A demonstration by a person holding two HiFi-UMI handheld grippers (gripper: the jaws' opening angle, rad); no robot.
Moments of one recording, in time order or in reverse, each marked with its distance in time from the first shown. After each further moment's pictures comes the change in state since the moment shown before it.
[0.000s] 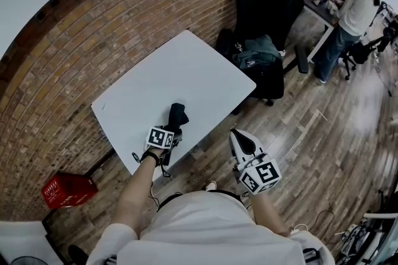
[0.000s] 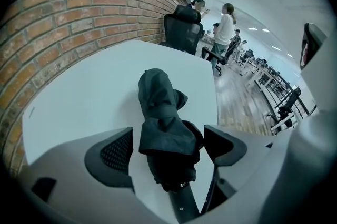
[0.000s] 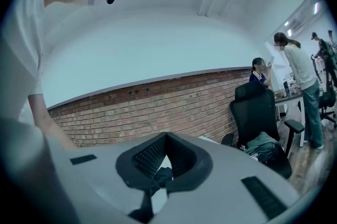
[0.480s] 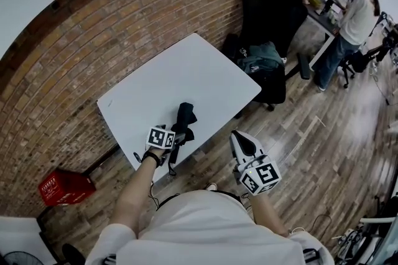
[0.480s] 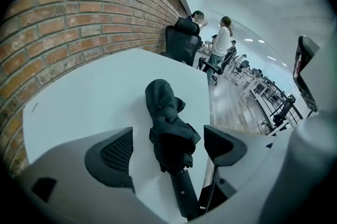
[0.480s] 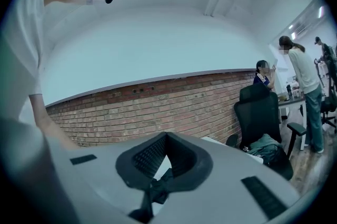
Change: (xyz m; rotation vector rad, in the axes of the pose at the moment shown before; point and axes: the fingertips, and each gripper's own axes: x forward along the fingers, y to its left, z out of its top) left arm -0.038 0.008 0.001 -0.028 -0.097 -0.055; right arm 0.008 0.042 0.001 -0.030 0.012 0.001
